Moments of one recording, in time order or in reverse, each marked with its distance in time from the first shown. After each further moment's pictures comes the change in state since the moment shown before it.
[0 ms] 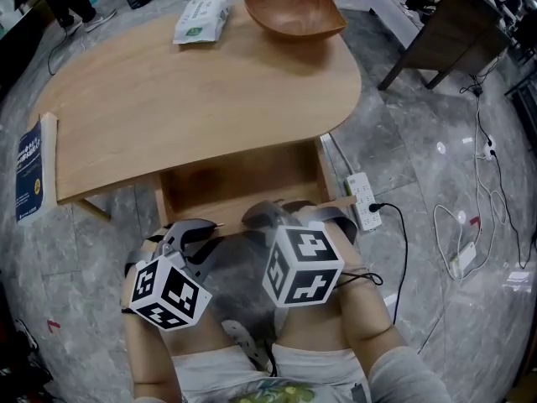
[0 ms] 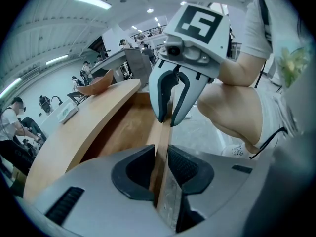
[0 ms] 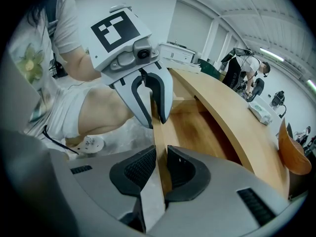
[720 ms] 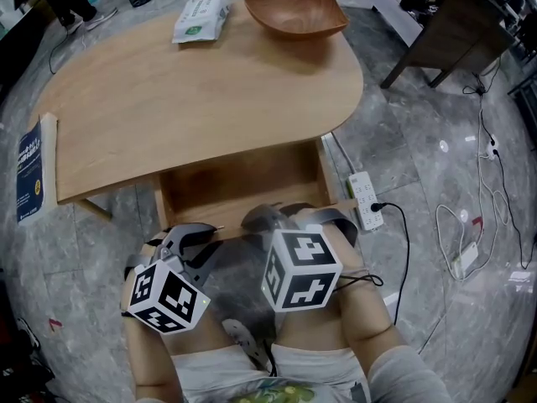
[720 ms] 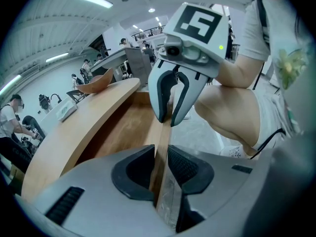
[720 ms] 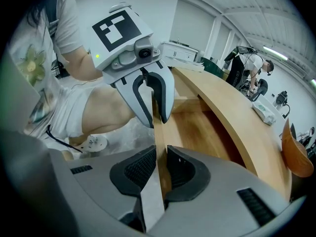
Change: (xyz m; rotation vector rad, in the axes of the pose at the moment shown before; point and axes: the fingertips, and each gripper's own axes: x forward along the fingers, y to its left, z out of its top) left arm -0.002 -0.005 -0.002 -0.016 0.003 -0.014; right arm 0.000 0.006 0.000 -0.009 0.013 0.037
